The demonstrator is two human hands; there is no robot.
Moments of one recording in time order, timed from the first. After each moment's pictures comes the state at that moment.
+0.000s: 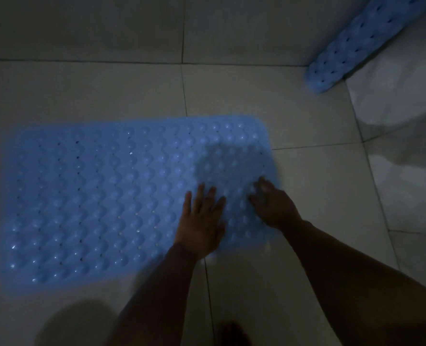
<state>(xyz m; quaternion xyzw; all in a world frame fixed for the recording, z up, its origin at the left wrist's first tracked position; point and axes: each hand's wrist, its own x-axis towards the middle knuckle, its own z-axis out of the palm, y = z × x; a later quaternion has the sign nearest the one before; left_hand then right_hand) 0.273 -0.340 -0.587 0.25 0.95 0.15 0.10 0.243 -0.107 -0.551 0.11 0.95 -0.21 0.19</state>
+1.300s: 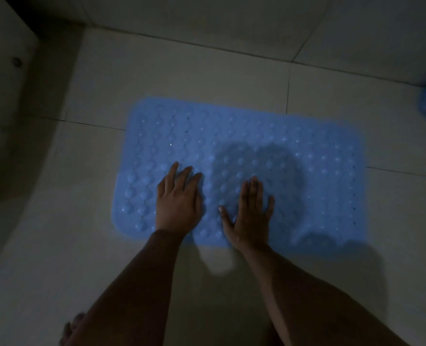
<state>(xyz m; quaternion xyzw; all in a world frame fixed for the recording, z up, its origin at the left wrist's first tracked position) 0.284 -0.564 -0.566 -0.02 0.99 0.17 0.00 0.293 -0.368 -0.599 -0.04 0.99 -0.05 0.13</state>
